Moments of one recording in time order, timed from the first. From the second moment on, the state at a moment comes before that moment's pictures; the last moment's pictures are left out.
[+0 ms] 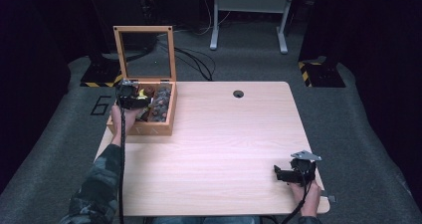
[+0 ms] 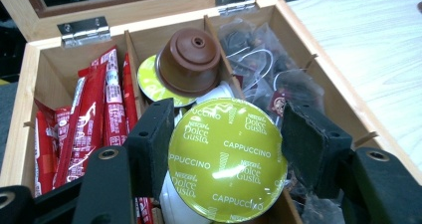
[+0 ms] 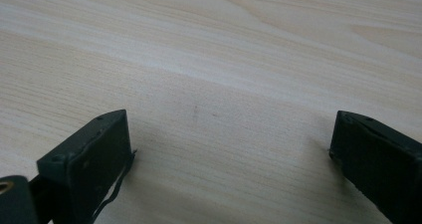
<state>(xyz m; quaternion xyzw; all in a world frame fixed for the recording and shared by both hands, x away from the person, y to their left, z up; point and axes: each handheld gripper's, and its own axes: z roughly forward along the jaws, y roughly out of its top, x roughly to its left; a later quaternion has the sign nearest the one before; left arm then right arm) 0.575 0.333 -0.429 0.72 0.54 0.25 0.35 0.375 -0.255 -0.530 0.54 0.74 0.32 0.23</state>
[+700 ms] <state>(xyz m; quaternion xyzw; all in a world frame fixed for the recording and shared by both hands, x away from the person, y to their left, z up) 0.550 0.320 -0.401 0.73 0.50 0.26 0.39 0.375 -0.255 -0.530 0.55 0.74 0.32 0.23</state>
